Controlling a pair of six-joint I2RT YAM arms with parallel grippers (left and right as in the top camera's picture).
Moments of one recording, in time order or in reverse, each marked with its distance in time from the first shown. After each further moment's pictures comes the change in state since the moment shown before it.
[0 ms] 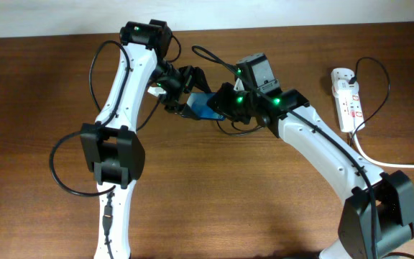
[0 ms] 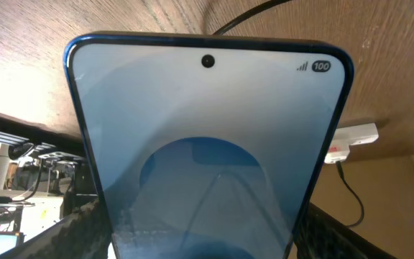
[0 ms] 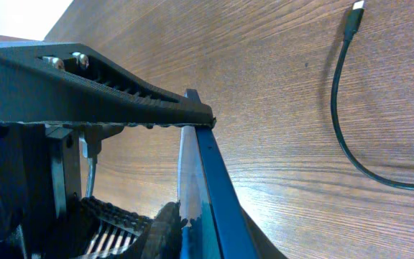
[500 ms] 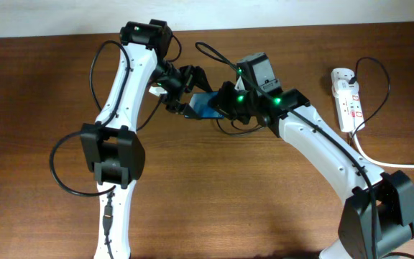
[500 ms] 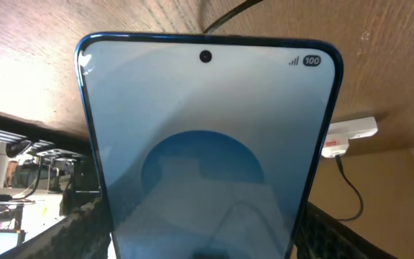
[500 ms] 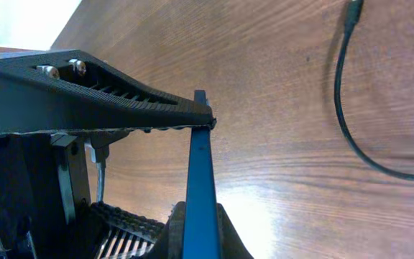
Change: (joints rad) left arm 0.000 0.000 0.000 0.001 0.015 0.010; right arm -0.006 0.000 0.002 -0.008 -0.012 0.051
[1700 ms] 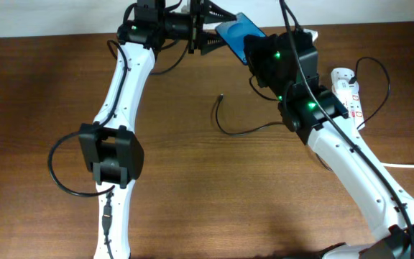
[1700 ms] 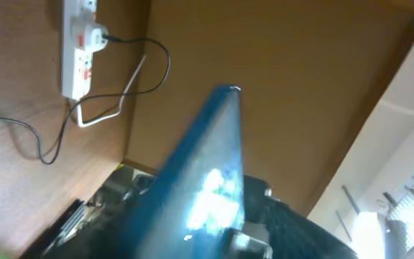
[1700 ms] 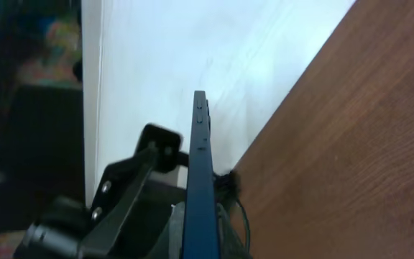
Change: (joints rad) left arm 0.013 0.000 0.010 1.218 0.546 -0.059; right arm -0.070 -0.185 -0.001 0.340 0.417 0.455
